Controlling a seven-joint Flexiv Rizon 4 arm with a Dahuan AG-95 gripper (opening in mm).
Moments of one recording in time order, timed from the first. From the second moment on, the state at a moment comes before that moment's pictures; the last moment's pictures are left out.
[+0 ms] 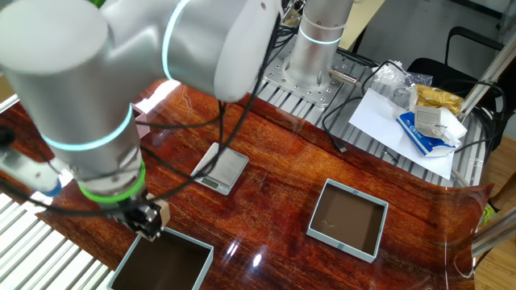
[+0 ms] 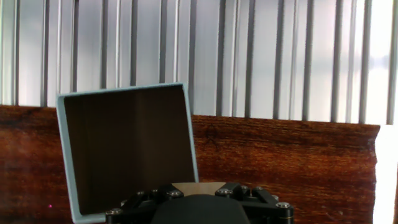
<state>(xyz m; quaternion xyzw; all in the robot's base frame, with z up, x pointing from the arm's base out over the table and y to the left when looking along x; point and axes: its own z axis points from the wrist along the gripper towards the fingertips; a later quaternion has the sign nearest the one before) 0.738 -0.047 0.113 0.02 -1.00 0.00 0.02</state>
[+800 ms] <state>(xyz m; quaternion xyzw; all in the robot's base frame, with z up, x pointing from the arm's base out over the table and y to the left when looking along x) 0.752 -0.021 0.114 -0.01 -1.00 0.02 0.03</state>
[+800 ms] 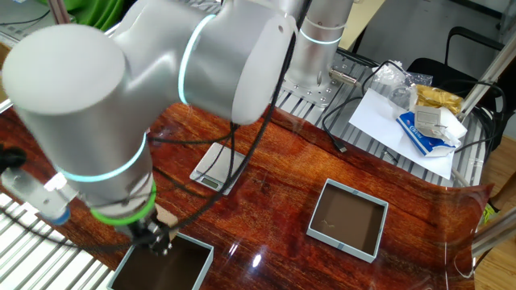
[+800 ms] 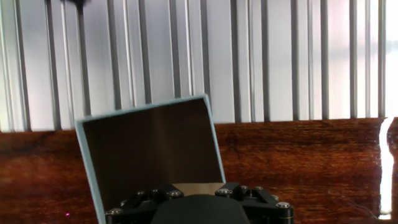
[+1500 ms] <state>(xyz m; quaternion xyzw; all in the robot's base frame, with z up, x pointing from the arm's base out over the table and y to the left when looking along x) 0.766 0.002 0.101 -0.03 -1.00 0.02 0.03</state>
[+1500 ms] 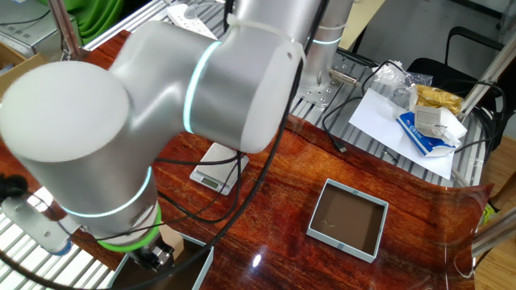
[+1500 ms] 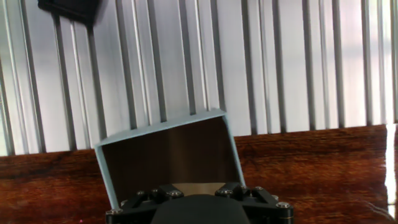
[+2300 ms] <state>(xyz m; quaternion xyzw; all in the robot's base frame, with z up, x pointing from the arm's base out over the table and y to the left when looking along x) 0.787 0.016 0.073 0.01 -1.00 0.04 0.05</state>
